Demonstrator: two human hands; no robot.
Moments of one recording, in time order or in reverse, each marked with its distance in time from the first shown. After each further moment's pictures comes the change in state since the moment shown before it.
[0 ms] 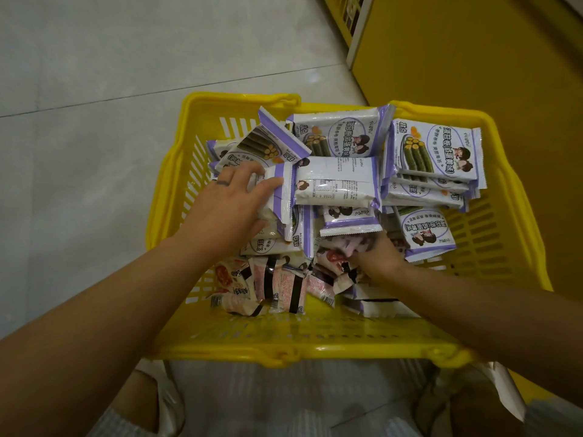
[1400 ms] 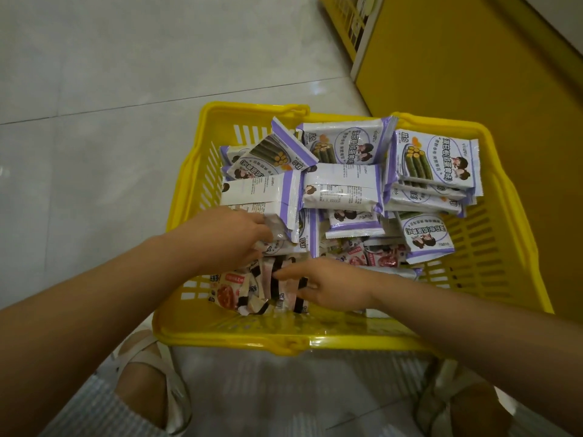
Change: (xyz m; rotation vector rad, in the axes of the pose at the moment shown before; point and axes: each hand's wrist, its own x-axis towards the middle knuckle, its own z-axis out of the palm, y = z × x) left_hand -0.021 -0.005 -0.025 0.016 -0.337 0.293; right_hand -0.067 -0.054 0.035 -0.752 -0.655 -0.726
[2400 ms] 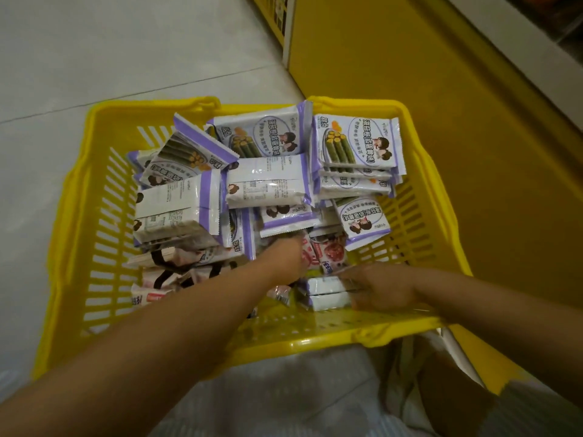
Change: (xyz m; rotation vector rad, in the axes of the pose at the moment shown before) left_hand 0.141 0.126 0.060 -0.764 -0.192 -0.244; right_hand -0.107 0.106 -0.013 -0.148 -0.177 0.443
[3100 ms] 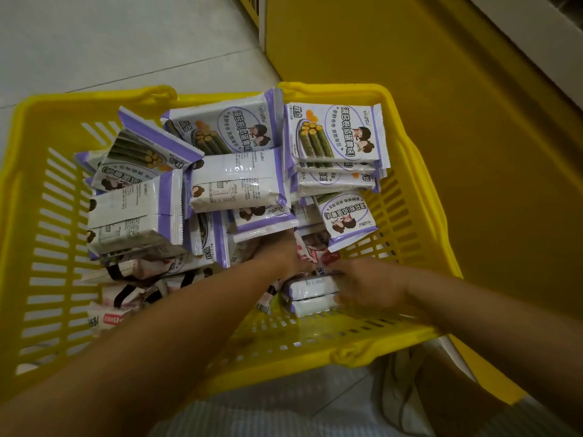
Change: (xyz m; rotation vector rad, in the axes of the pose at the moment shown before) left_hand 0.054 0.003 0.029 -0.022 -0.028 -0.101; right_hand 0.005 0.009 0.000 0.101 0.064 0.099
